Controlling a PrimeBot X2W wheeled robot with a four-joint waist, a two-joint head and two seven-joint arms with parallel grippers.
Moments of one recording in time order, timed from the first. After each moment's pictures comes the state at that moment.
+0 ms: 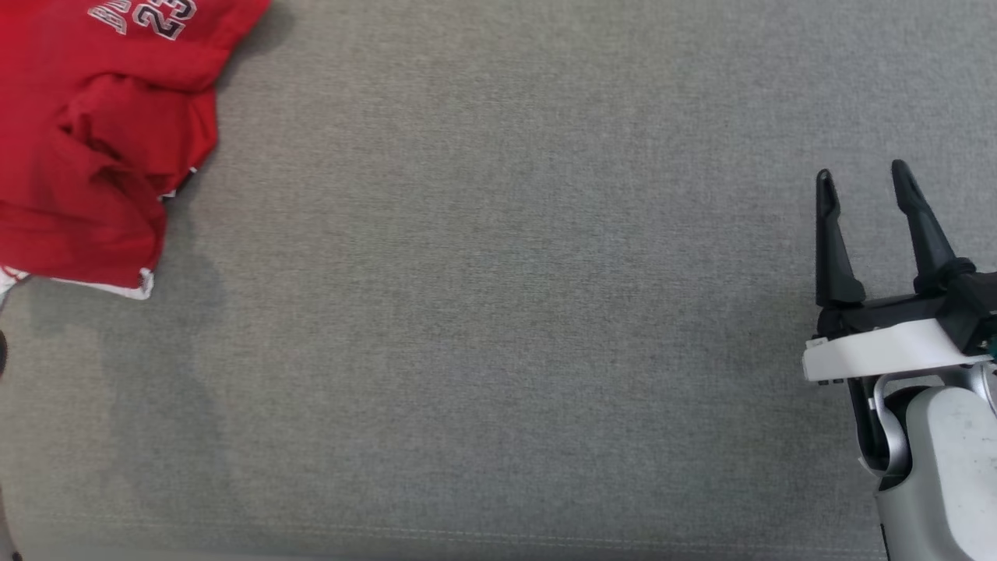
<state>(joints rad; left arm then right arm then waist) -0.78 0.38 0.13 0.40 -0.32 -0.11 -0.26 -0.25 -0.12 -0.05 0.03 0.08 0.13 -0.23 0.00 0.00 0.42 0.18</state>
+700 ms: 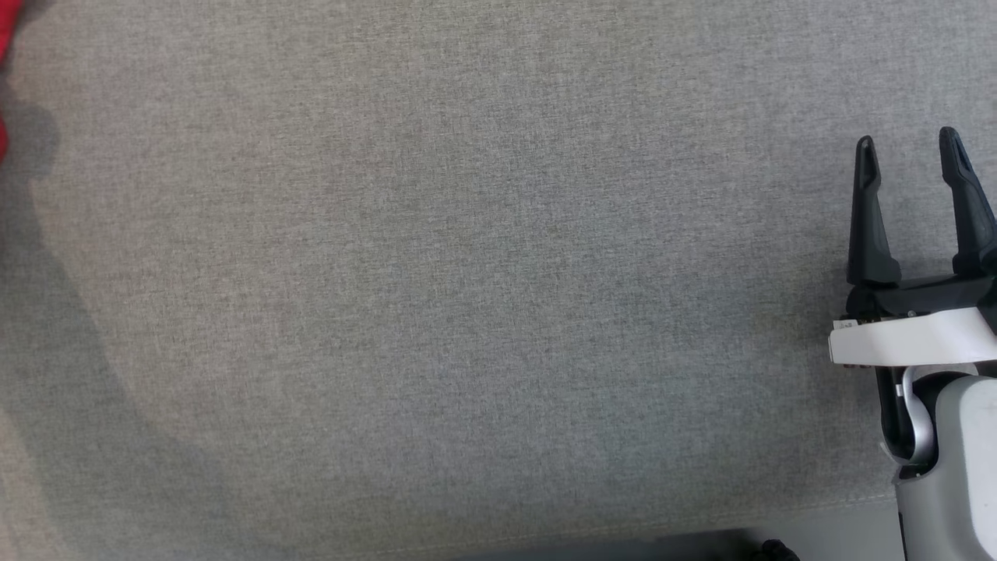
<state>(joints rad) -1.06 0.47 -0.04 0.91 -0.35 -0.13 -0.01 -0.26 -0.11 -0.11 -0.07 0.06 0.13 -0.21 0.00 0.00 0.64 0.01</state>
